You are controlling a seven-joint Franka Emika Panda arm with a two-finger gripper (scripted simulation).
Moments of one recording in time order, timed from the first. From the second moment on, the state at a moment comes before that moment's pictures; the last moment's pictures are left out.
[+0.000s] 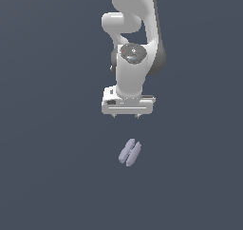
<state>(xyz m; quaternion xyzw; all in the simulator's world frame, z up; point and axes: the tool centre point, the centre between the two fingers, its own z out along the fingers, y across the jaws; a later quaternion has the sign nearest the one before) -0.005 0.020 0.166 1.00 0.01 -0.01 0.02</state>
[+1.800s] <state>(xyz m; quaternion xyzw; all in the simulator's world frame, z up) 0.101 0.040 0.083 0.96 -0.27 0.00 0.00</state>
